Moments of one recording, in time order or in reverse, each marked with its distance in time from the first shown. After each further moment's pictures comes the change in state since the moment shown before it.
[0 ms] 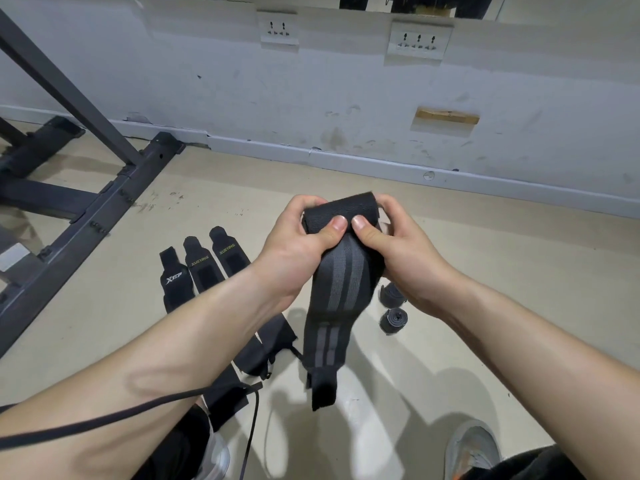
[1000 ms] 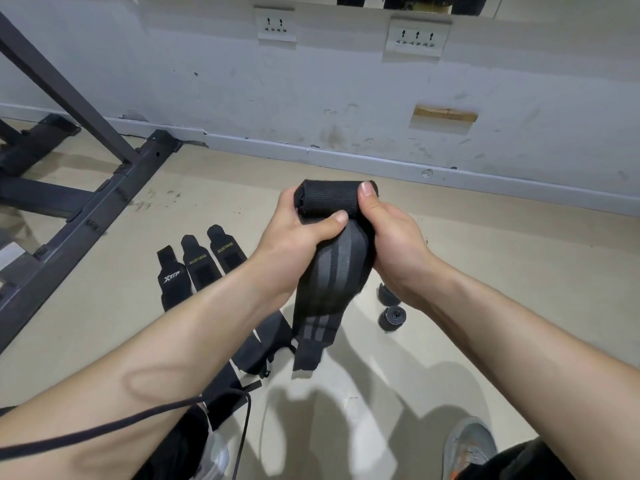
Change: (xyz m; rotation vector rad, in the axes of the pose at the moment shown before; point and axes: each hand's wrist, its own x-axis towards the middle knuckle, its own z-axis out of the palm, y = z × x) left_hand -0.001 0.006 -0.002 -0.040 -0.006 0.068; right_hand 0.008 -0.009 0.019 0.058 0.051 0.040
